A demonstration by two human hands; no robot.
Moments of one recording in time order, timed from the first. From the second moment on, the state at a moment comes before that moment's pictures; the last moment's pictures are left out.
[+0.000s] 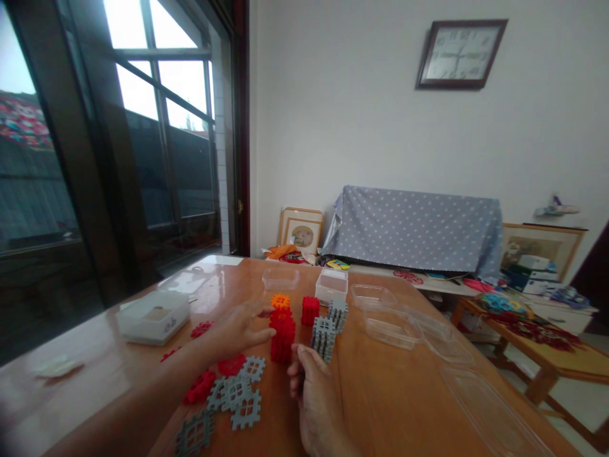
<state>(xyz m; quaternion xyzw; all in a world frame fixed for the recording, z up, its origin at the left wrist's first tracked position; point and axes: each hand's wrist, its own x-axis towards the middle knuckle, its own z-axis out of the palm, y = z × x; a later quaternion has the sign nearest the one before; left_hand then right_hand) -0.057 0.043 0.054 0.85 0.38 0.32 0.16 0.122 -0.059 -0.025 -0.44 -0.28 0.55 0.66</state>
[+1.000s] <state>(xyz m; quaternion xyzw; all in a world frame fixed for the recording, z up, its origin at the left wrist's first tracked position) -0.043 0.035 0.013 0.77 0.40 0.39 0.30 0.125 -0.055 -0.030 -0.50 -0.32 0.46 0.66</state>
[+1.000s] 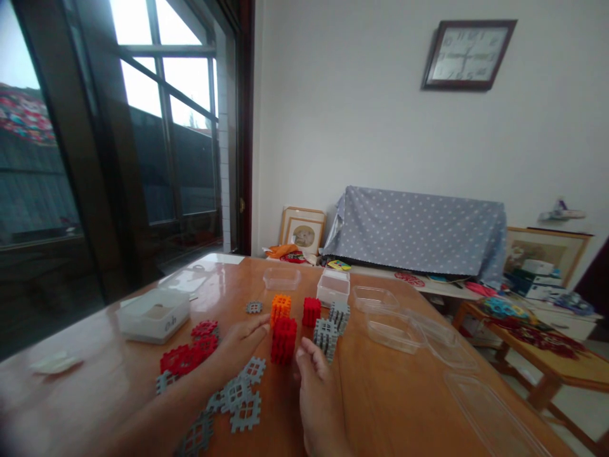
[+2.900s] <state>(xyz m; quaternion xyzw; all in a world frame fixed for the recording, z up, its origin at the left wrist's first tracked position) -0.052 -0.011 0.007 0.85 0.29 0.44 0.02 0.108 -0.068 -0.018 -0.42 -0.37 0.55 0.62</state>
